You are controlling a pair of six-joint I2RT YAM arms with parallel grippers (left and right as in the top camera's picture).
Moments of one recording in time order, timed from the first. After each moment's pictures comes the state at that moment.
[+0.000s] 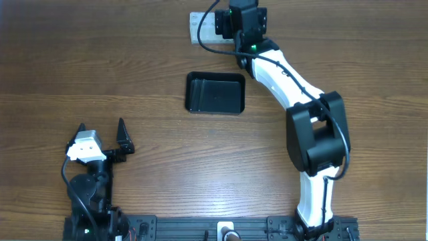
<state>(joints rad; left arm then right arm) 0.07 0.01 0.01 -0.07 -0.03 -0.13 0.36 2.13 1.62 -0.01 0.27 0.16</state>
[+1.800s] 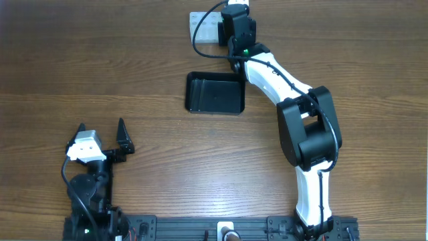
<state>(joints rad) 0.07 0.01 0.01 -0.07 -0.03 -0.13 0.39 2.19 1.62 0.01 0.32 0.15</state>
